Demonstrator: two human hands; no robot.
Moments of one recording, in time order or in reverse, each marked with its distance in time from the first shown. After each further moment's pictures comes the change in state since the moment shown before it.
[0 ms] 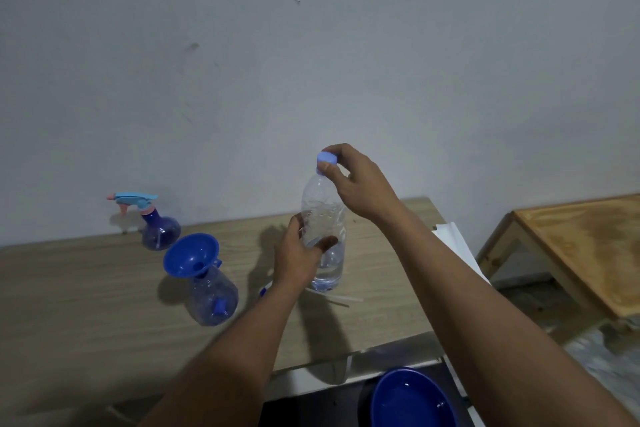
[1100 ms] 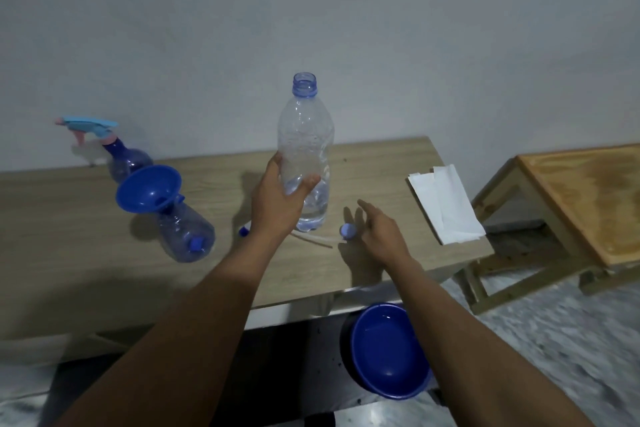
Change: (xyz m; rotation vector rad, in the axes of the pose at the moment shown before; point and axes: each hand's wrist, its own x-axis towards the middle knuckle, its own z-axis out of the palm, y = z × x) left_hand -0.012 -0.006 0.011 0.077 0.109 0.043; right_hand -0.121 0.189 0.039 -0.185 -0.196 0.444
